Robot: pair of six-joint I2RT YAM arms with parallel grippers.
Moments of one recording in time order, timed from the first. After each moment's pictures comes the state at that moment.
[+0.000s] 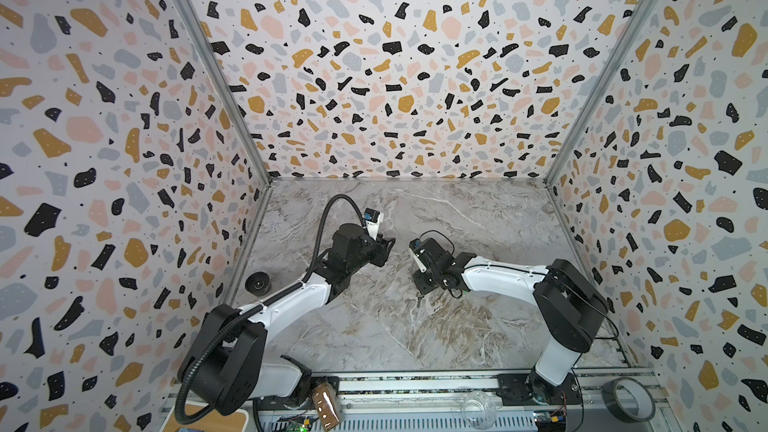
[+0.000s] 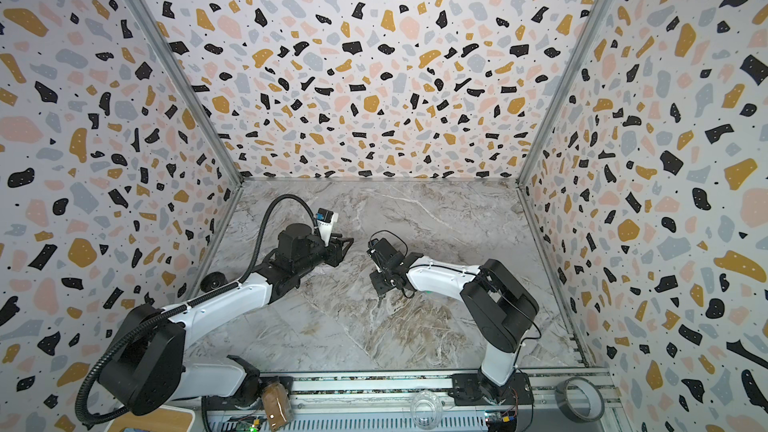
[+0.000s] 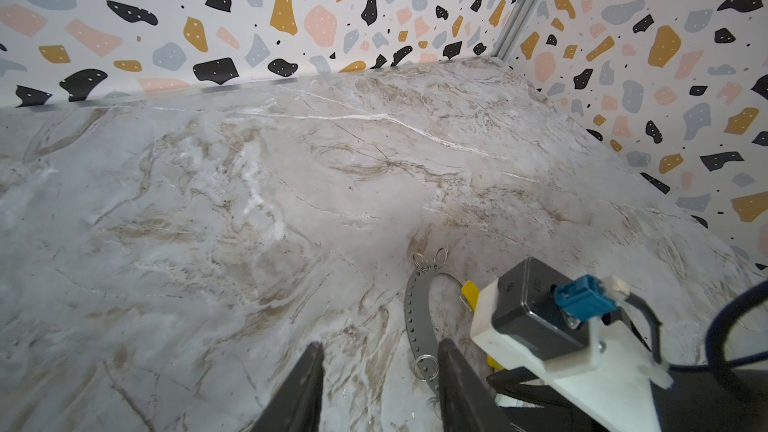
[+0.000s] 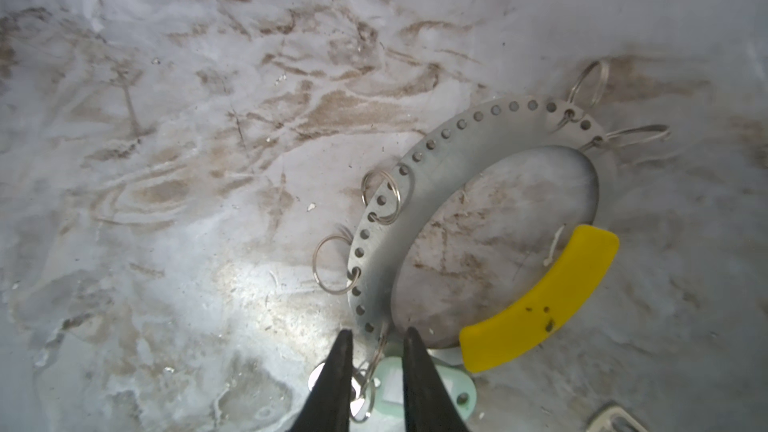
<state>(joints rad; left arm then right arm) -0.49 1.35 0.72 0.20 0.17 -0.16 0.84 1.75 1.05 -0.36 0.06 0.25</state>
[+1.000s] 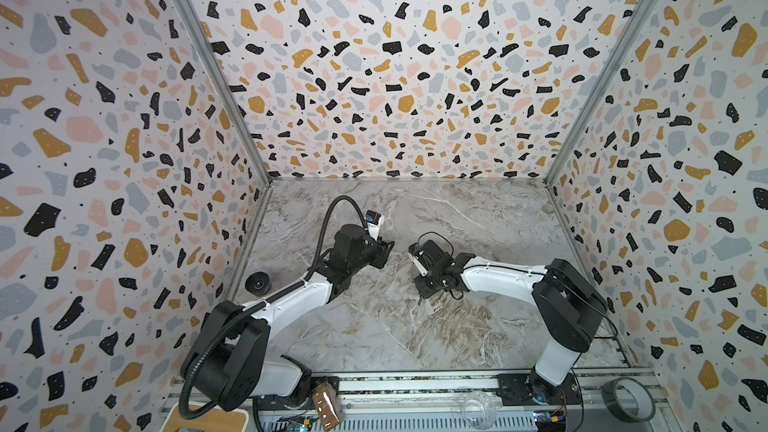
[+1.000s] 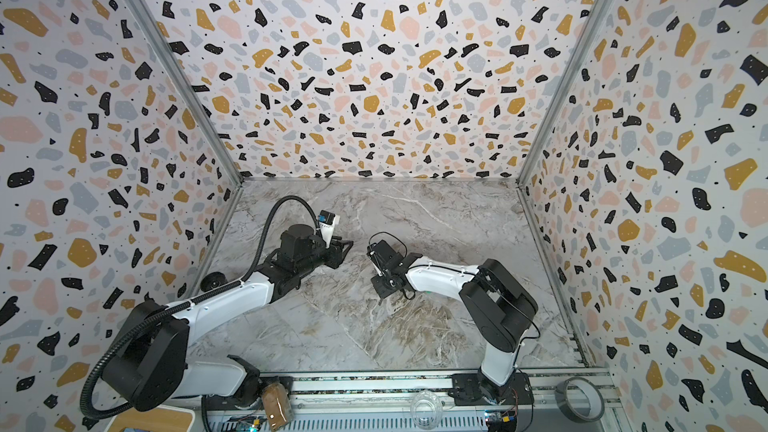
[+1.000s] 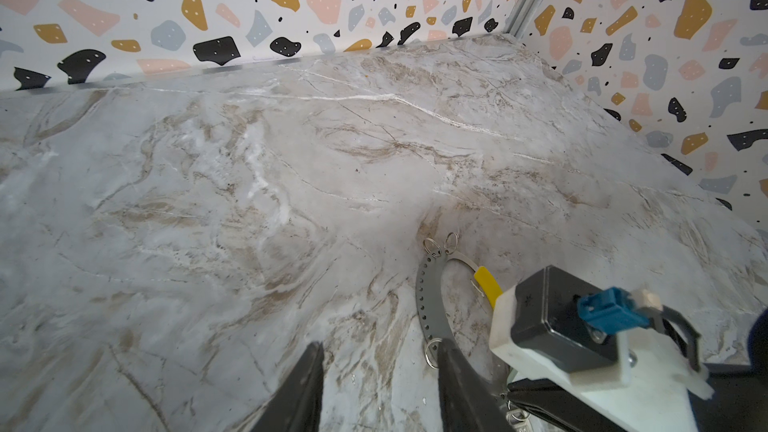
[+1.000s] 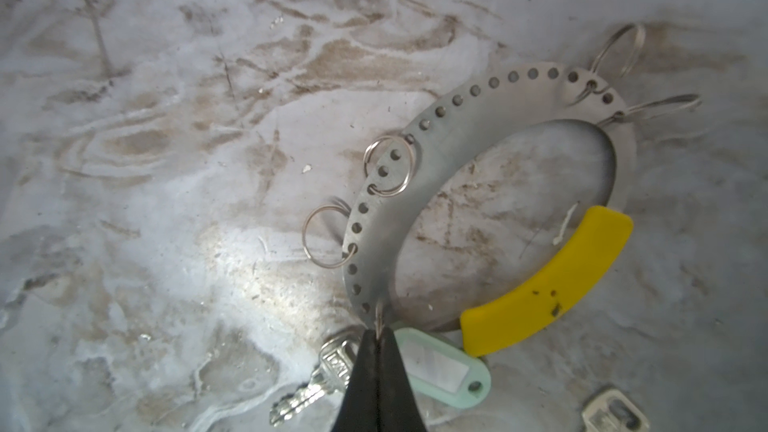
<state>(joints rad) -0.49 1.37 0.72 0.18 0.16 -0.14 0.85 1.73 1.05 -0.42 0.06 0.18</state>
